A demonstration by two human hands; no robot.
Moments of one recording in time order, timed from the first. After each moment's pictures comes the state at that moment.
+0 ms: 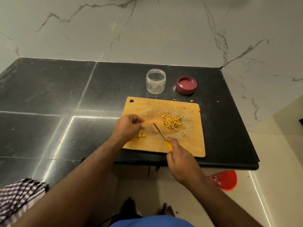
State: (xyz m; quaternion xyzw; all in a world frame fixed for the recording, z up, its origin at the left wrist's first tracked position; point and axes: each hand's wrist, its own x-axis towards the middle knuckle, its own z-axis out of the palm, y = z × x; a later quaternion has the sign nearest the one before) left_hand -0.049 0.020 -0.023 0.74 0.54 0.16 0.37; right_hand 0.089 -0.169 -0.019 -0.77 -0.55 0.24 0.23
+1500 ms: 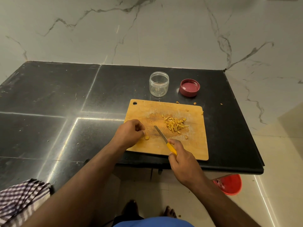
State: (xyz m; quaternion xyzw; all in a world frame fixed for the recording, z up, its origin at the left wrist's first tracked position) left_hand -0.060 0.009 -0.012 0.76 0.53 0.09 0.37; right_hand 0.091 -0.165 -0.024 -0.77 -0.52 0.29 0.25
